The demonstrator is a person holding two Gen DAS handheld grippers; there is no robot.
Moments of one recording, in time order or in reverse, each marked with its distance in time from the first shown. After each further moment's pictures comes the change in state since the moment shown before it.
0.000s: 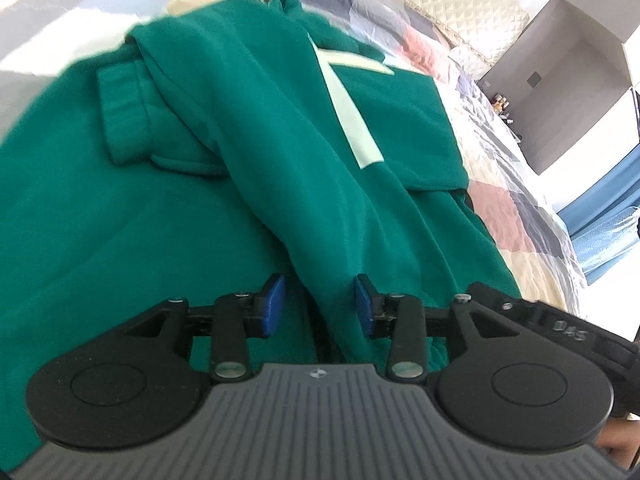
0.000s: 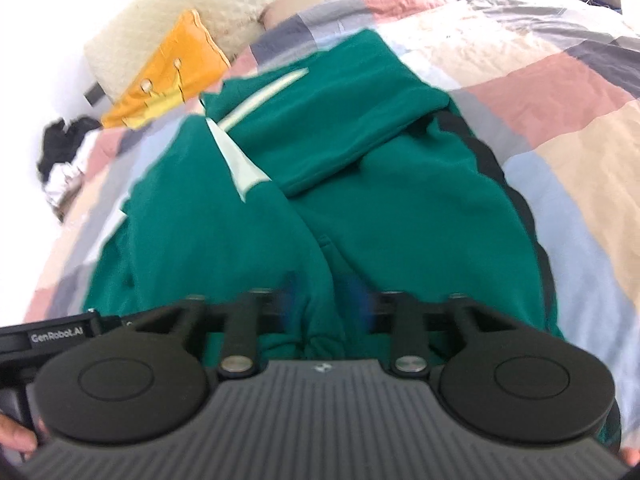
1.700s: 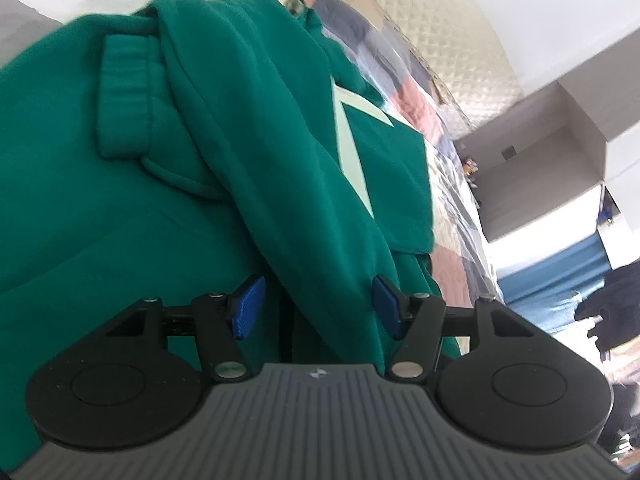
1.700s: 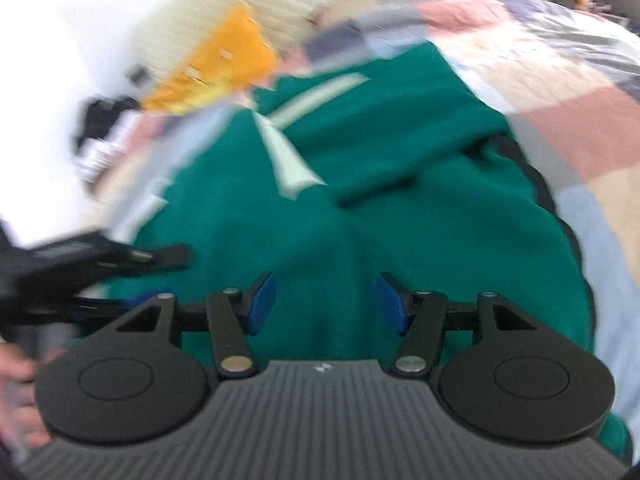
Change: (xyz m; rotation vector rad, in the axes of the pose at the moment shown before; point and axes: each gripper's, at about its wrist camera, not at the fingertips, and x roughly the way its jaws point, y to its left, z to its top) left arm 0.016 0.040 0.018 -0.248 -0.044 -0.208; right arm 0.024 0.024 -0.003 -0.132 0.023 0.047
